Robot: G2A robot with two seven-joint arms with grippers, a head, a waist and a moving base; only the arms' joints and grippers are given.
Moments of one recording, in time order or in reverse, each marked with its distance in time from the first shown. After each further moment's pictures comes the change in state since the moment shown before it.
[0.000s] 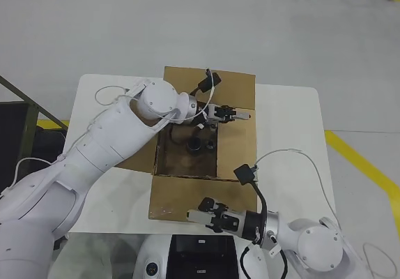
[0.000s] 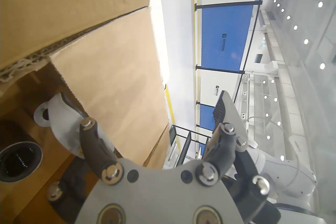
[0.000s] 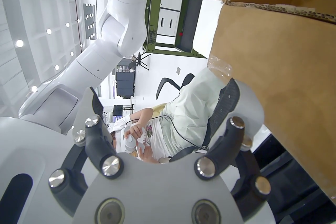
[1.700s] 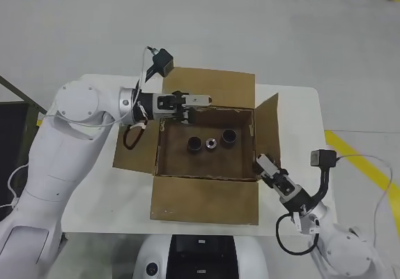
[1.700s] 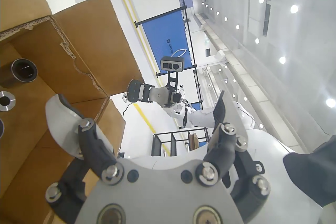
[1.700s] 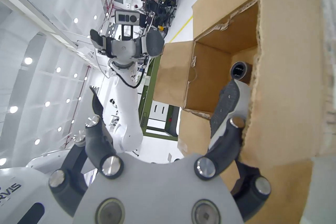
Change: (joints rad) left arm 0.389 0.146 -0.633 -0.426 -0.084 -0.037 -0.222; right arm -0.197 0.013 0.289 0.034 -0.025 -0.253 -0.513
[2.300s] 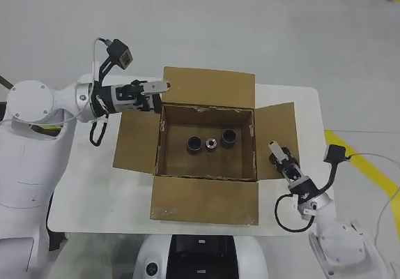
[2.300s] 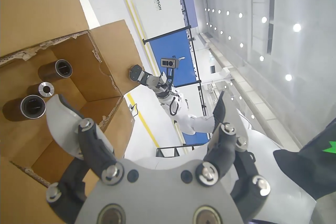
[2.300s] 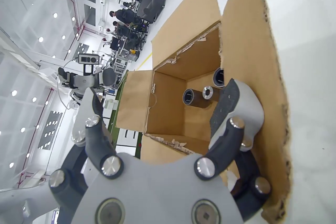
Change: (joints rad) left arm 0.087 0.050 -0.242 0.011 -0.005 0.012 -0.084; right arm 0.051 -0.012 0.013 0.110 -0.084 0.077 -0.121
